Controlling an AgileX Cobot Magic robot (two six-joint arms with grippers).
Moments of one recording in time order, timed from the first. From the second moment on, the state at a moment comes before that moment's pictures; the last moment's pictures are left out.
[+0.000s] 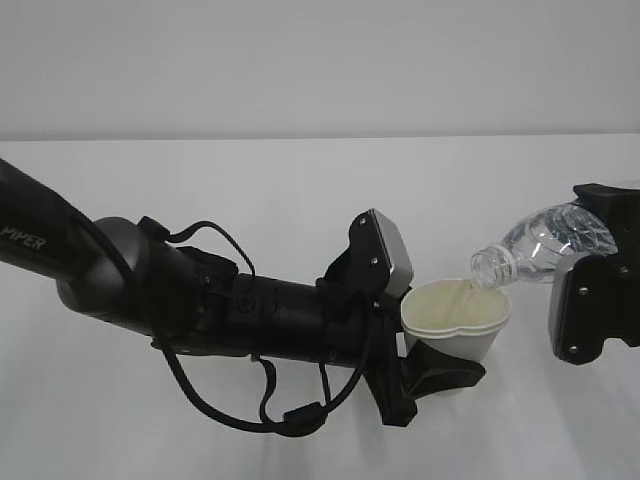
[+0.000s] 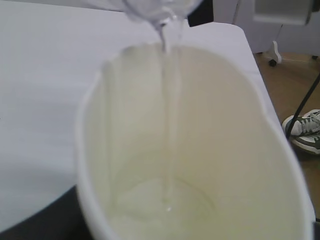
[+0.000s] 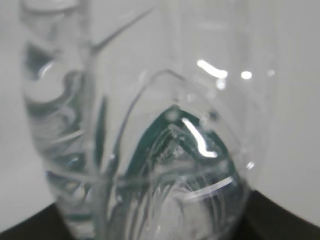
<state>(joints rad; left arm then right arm) -0.75 2.17 -1.07 0.99 -0.87 -0.56 0.25 1.45 -0.30 0.16 -0.81 -1.75</state>
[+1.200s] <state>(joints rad) -0.75 2.17 -1.07 0.99 -0.87 -0.56 0.25 1.45 -0.30 0.16 -0.81 -1.76</state>
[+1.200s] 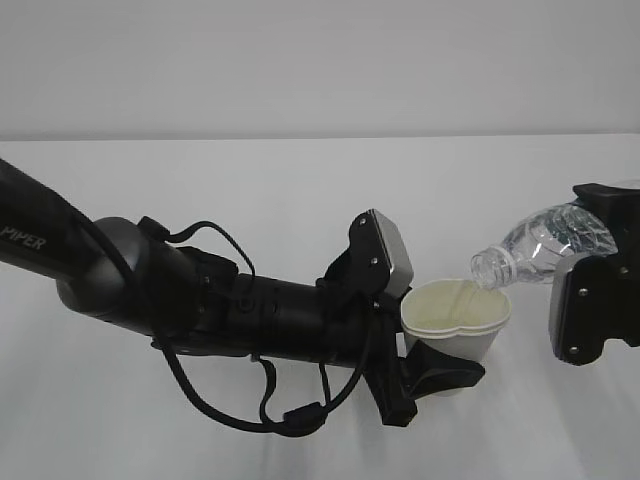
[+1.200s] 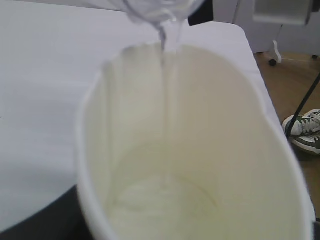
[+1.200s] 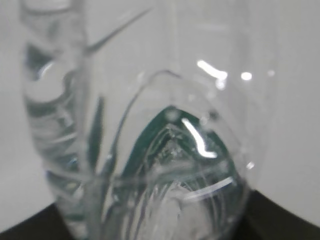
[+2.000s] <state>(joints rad) -0.75 2.17 -1.07 0.99 -0.87 -0.56 0.25 1.45 -0.30 0.16 -0.81 -1.77</state>
